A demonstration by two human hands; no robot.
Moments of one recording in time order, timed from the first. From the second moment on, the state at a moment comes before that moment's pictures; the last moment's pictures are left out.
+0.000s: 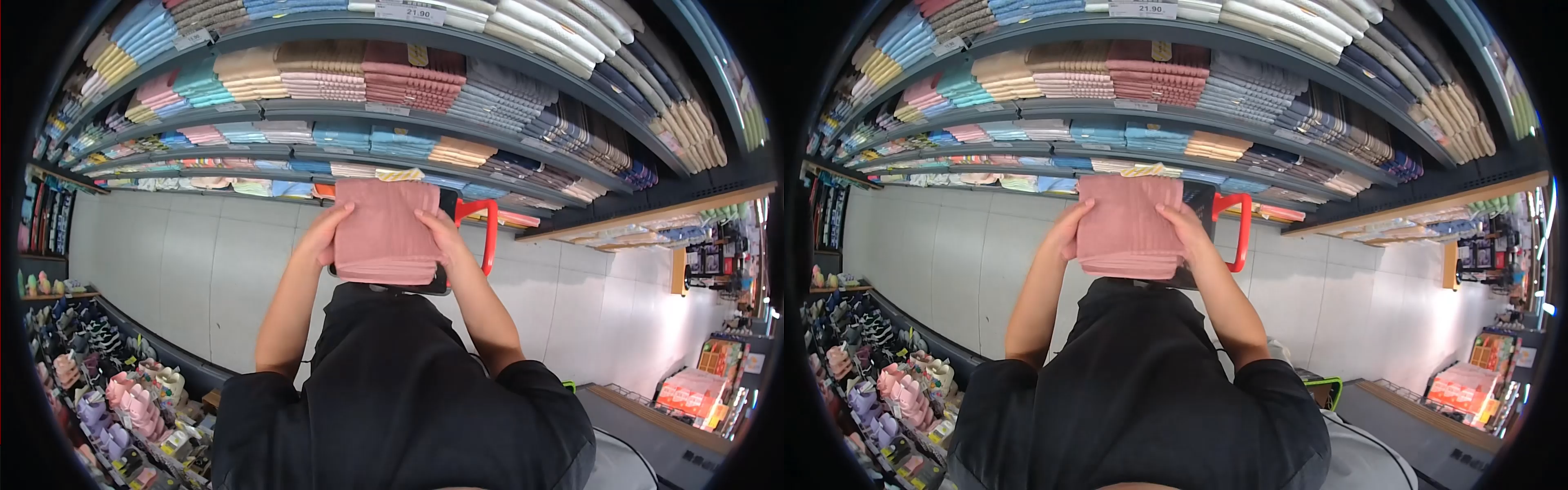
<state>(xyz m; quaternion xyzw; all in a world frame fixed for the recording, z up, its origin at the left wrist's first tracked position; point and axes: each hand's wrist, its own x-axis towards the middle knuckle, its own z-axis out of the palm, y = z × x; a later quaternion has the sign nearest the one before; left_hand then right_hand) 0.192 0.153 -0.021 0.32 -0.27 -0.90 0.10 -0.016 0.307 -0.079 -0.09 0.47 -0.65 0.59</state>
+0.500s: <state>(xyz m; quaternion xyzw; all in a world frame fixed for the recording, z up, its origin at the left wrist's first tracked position) 0.183 0.157 -0.035 0.26 -0.46 -0.82 0.22 -0.008 0.299 -0.059 -0.40 0.71 -0.55 0.17</state>
